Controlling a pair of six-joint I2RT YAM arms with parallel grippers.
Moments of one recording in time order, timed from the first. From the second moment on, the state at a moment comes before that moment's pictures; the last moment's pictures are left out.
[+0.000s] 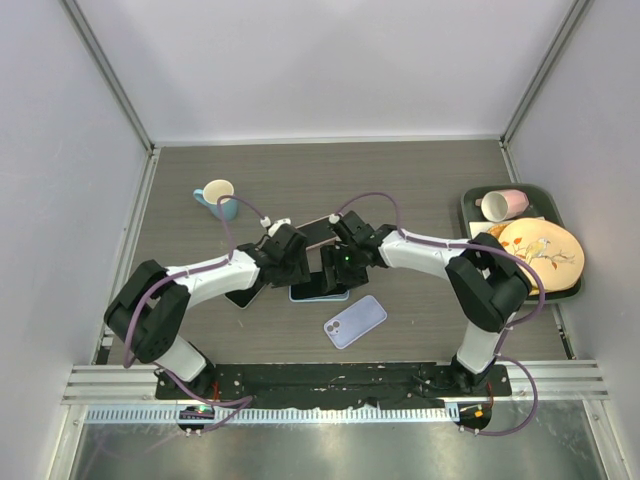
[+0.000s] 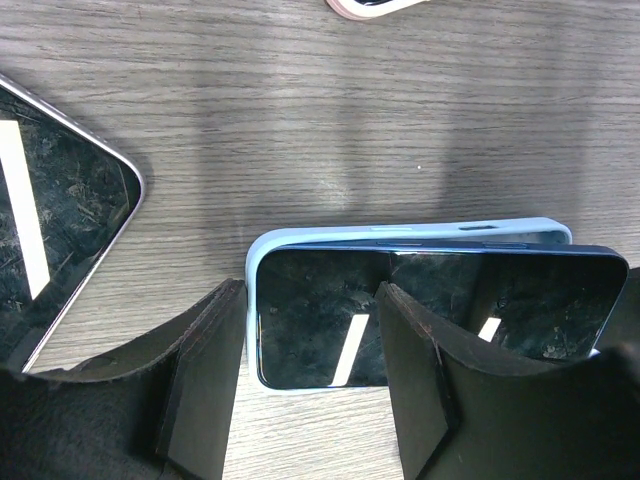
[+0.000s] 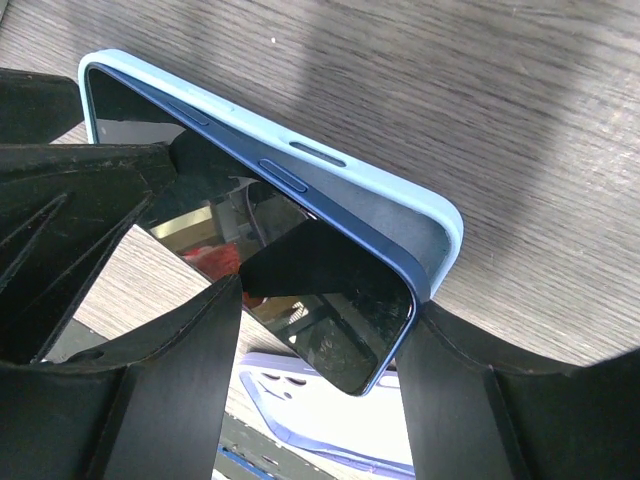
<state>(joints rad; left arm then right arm) -0.72 1.55 0.84 -0.31 -0.15 -0.81 0.75 1.78 1.06 -0.42 -0.21 0.55</state>
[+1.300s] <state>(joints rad) -0.73 1.57 0.88 -0.40 -0.19 -0.80 0.85 1.74 1.10 -0.49 -0.07 0.51</state>
